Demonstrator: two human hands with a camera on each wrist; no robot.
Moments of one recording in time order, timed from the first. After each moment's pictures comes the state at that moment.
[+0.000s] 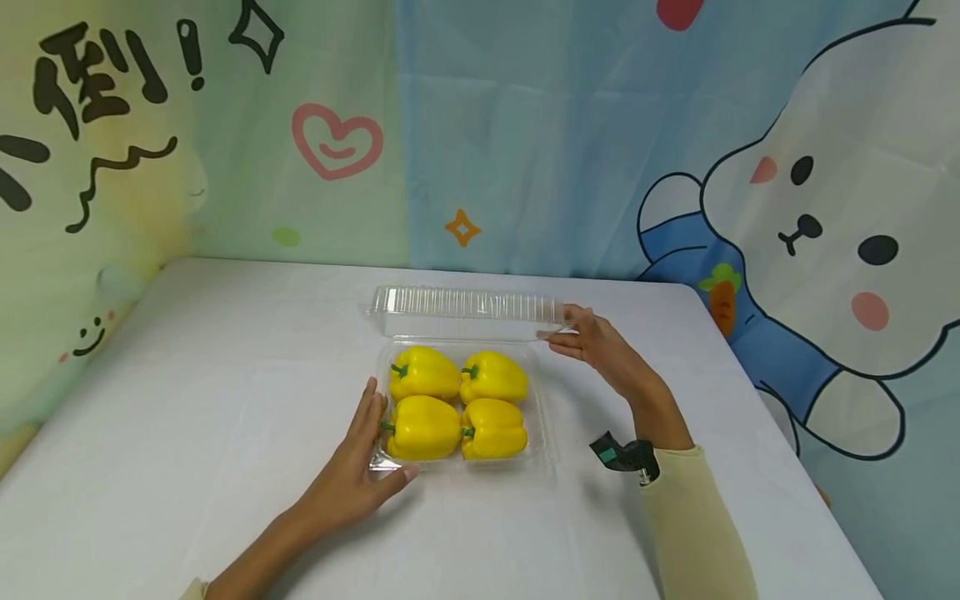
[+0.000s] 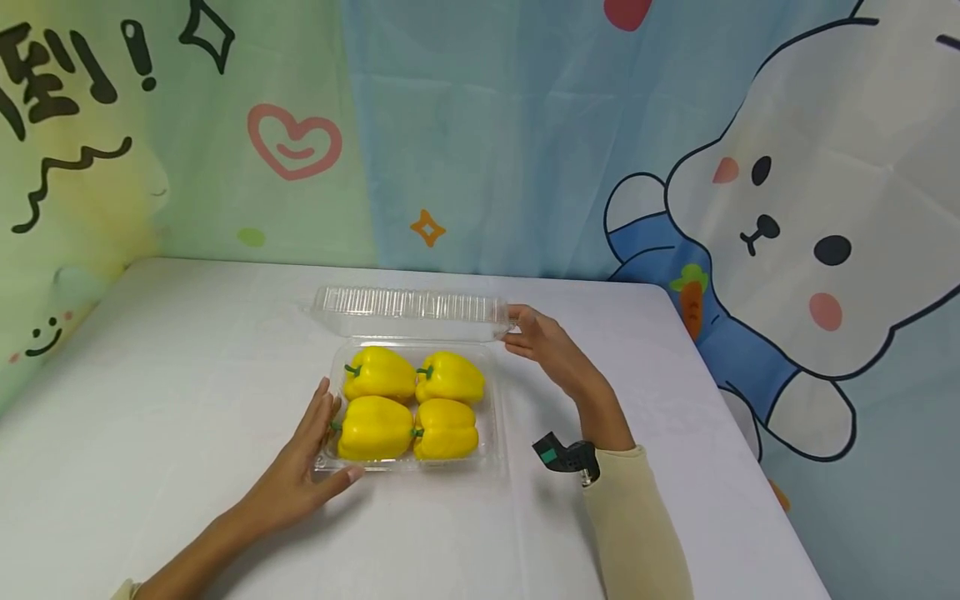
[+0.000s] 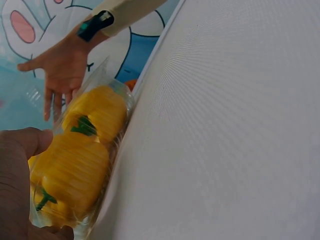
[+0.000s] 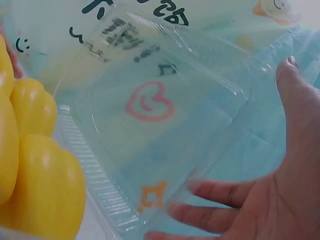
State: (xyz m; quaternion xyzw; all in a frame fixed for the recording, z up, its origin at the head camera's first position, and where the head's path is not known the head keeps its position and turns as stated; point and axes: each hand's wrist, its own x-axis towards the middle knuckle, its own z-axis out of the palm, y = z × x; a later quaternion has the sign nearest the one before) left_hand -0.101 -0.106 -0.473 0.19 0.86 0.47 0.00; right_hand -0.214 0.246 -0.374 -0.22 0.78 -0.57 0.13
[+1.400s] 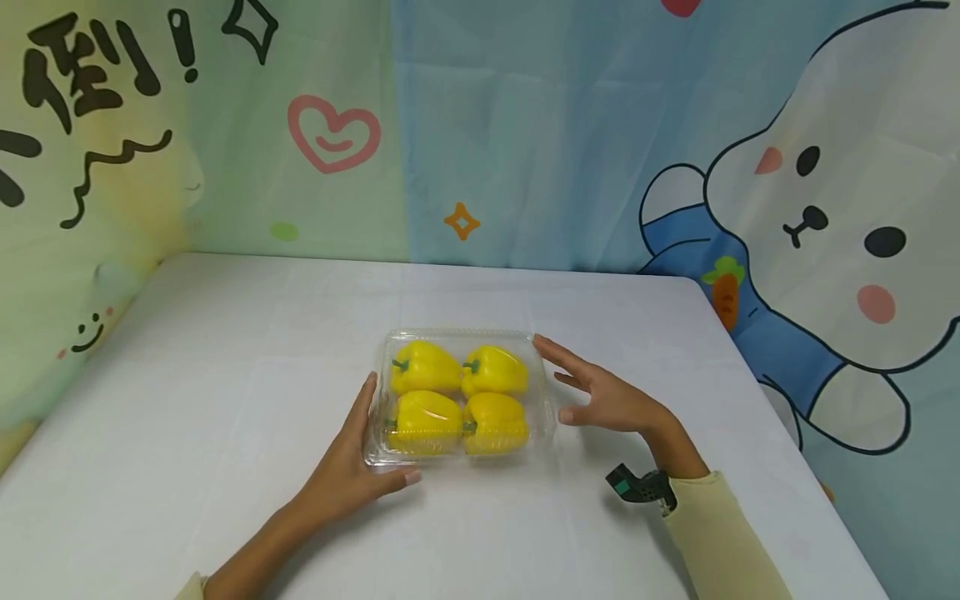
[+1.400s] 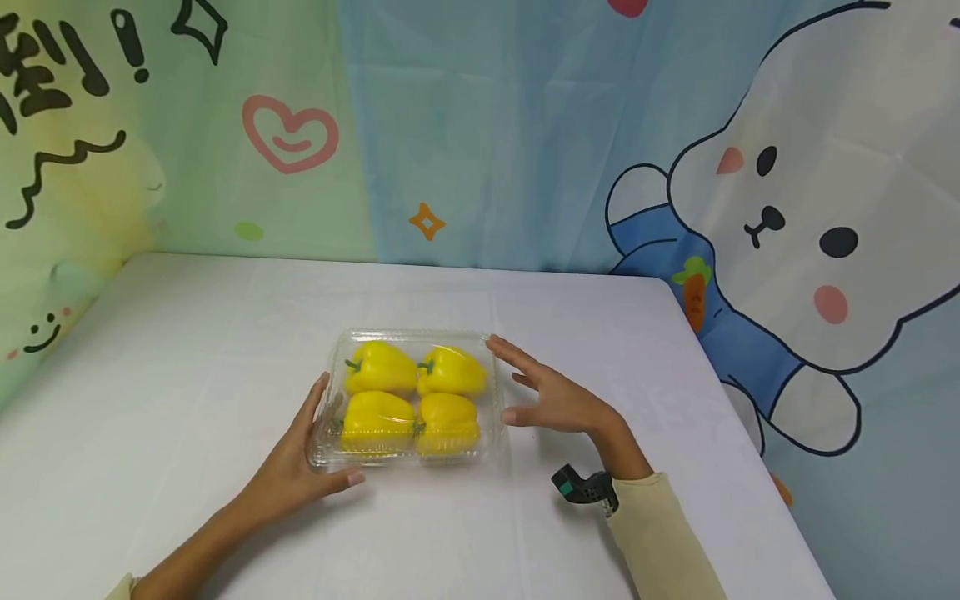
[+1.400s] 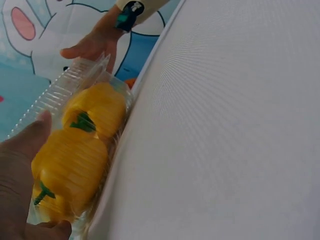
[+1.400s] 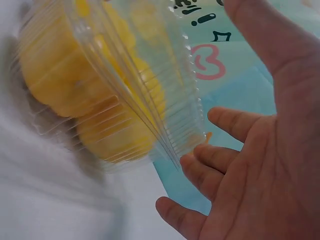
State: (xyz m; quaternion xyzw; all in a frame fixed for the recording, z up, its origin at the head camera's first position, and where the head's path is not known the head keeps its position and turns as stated) left_hand -0.104 -0.107 -0.471 0.15 0.81 0.57 0.01; right_hand -0.194 0.267 -0.420 -0.36 0.79 -0.47 0.17
